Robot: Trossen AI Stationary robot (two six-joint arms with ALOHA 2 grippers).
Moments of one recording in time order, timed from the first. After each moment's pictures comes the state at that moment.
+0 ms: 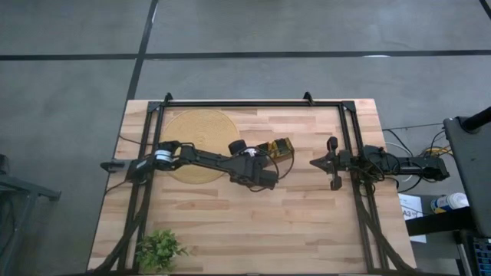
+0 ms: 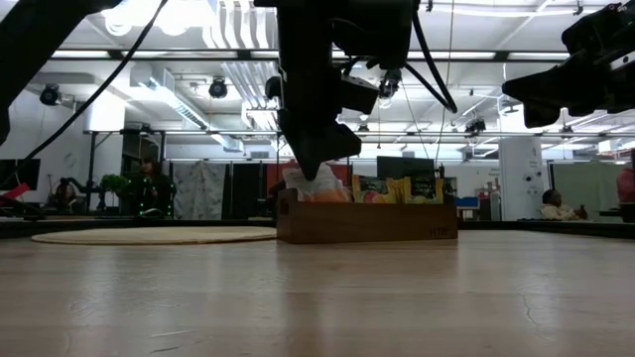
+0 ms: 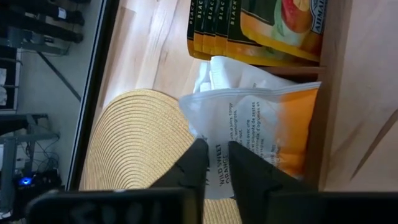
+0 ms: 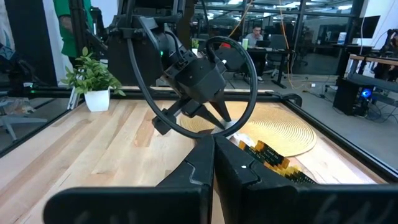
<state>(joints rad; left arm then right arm) -0.12 2.21 1.92 -1.27 -0.72 -0.52 0.00 0.02 0.01 0.01 0.03 0.00</state>
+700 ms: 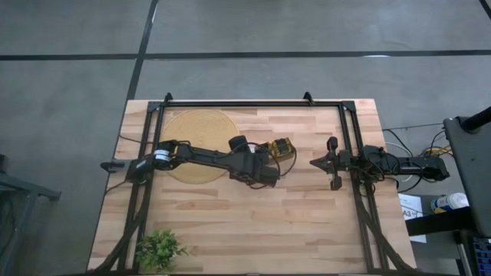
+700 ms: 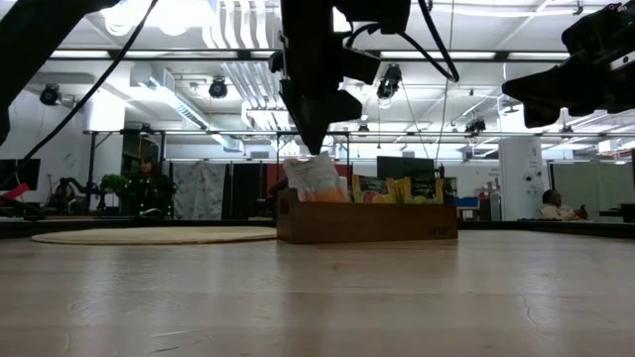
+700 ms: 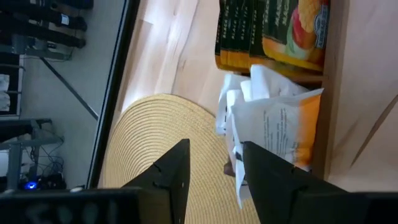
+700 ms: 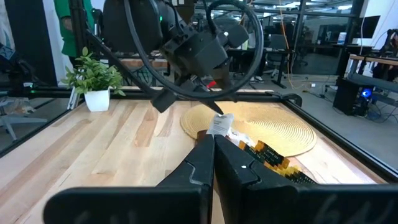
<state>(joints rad) -0.12 2.20 2.05 -1.40 -0.71 -0.49 0.00 0.02 0.01 0.01 0.03 0.00</state>
